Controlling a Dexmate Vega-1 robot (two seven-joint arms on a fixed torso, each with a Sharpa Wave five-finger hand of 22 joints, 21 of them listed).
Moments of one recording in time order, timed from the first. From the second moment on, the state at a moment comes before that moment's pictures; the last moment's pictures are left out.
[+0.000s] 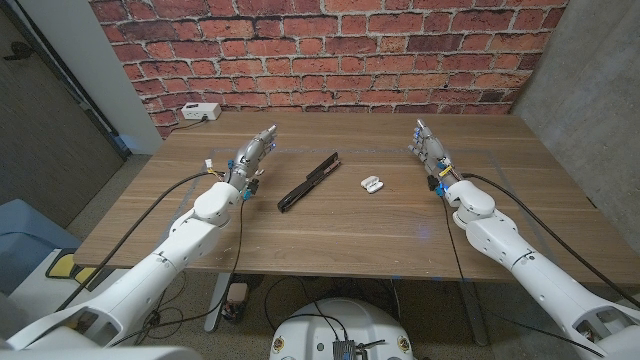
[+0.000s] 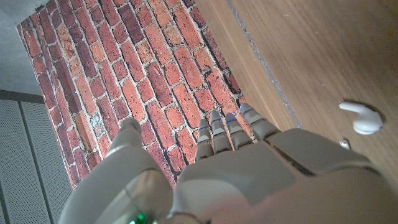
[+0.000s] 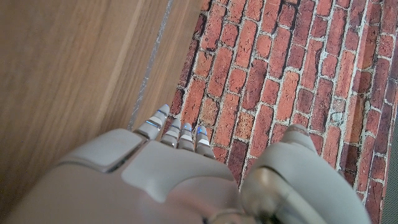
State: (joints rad) left arm 0.89 0.60 0.40 -1.45 -0.47 -0.24 0.10; left_hand 0.30 -0.01 0.40 -0.16 0.17 0.16 0.01 0.20 0.18 0.18 -0.01 0.23 0.24 0.09 -0.03 0.19 0.17 0.17 0.03 0.19 0.17; right arm -0.89 -0.54 -0.37 -1.42 0.64 0.22 -0.04; right_hand 0.36 -0.05 0.06 0.01 0.21 0.02 0.05 0.19 0.19 0.00 0.06 0.19 0.20 -0.04 0.01 0.19 0.26 0.14 0.04 0.19 0.17
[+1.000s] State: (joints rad) left arm 0.97 0.58 0.40 -1.48 -0.37 -0.33 0.22; left_hand 0.46 -0.05 0.41 -0.17 0.17 0.21 -0.01 0.19 0.18 0.31 -0.04 0.24 0.20 0.24 -0.04 0.20 0.17 0.28 0.02 0.20 0.17; right arm -0.92 -0.56 -0.37 -1.46 0.60 0.24 -0.06; right_hand 0.39 -0.03 0.08 -0.01 0.21 0.02 0.04 0.19 0.19 0.01 0.06 0.20 0.20 -0.03 0.00 0.20 0.24 0.15 0.03 0.19 0.17
